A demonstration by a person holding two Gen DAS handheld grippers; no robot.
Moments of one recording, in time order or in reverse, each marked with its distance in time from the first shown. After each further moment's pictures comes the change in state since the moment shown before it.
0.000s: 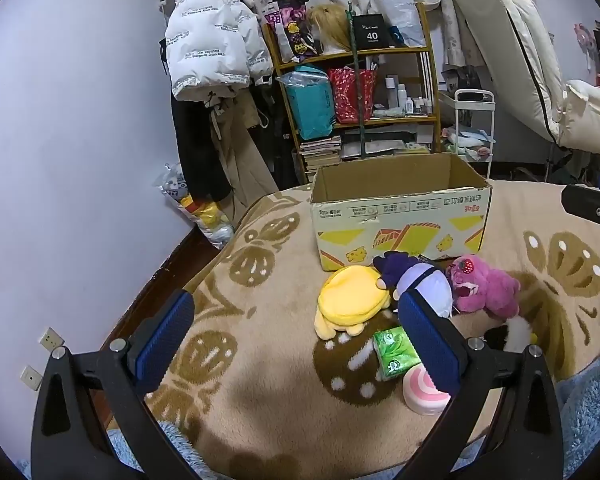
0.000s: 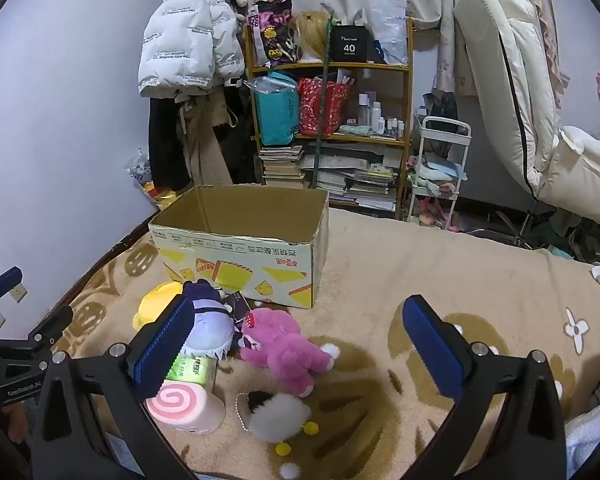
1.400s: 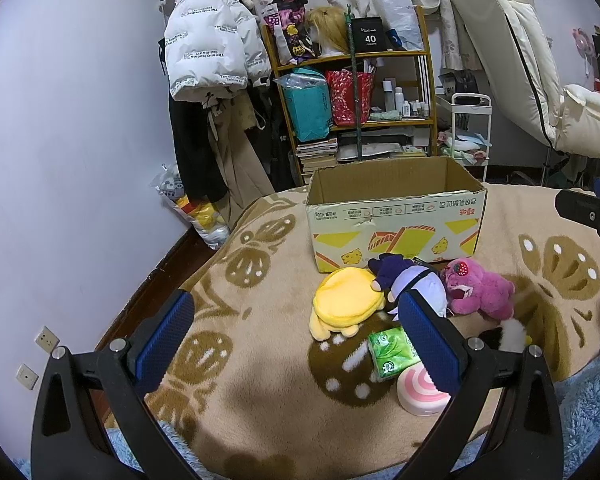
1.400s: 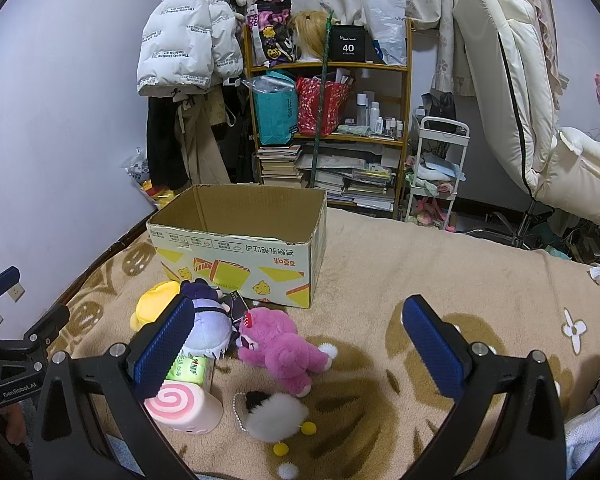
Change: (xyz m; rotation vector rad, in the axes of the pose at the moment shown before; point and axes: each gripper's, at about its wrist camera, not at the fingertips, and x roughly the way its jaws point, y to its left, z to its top) left arm -0.008 -0.002 0.002 -0.001 -0.009 -0.015; right arm -0.001 -0.002 -0.001 -0.003 0.003 -0.002
